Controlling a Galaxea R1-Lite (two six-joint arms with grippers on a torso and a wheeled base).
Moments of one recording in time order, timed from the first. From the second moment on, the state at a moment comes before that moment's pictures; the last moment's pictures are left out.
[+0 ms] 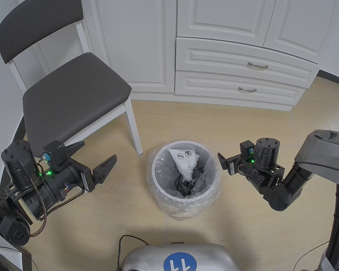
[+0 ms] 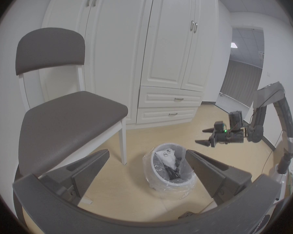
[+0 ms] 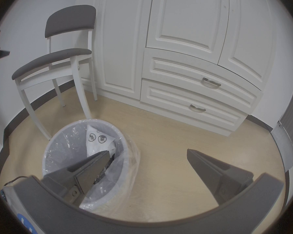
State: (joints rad) left arm -0.38 1.60 -0.31 -1.22 -0.07 0.04; right arm 0.41 2.23 -0.80 -1.26 -0.26 -0.20
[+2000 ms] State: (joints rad) left arm -0.30 0.69 -0.52 -0.56 0.03 0.11; right arm 0.25 0.82 -0.39 -0.93 -0.44 -0.13
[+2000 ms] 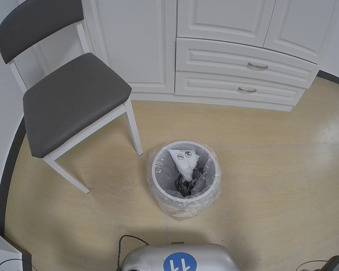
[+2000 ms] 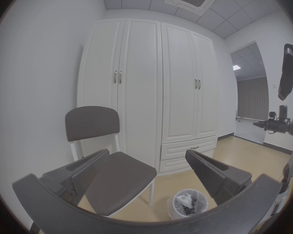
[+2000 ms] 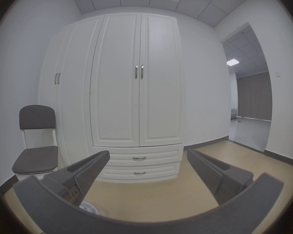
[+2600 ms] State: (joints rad) left arm -0.16 0.49 -0.57 -0.37 0.02 0.14; right arm 0.10 0.36 -0.34 -0.65 -0.41 -0.17
